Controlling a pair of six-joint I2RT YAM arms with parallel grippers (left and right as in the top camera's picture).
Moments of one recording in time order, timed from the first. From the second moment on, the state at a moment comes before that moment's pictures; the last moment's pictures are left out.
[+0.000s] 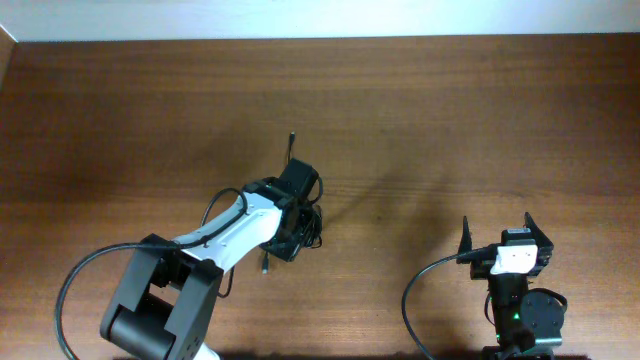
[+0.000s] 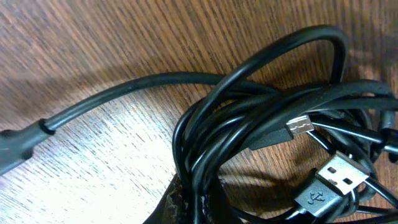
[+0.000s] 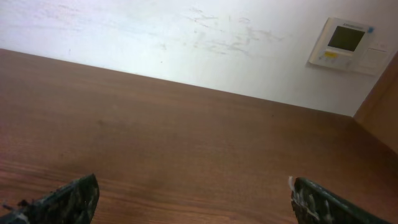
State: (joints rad) left arm -0.48 1.74 0.95 -0.70 0.06 -1.55; right arm 0.03 0.02 0.01 -0.07 0.04 -0.18
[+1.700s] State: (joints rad) left arm -0.71 1.27 0.92 -0.29 0.66 -0.53; right arm 0.45 0.22 0.02 0.06 -0.34 1.06
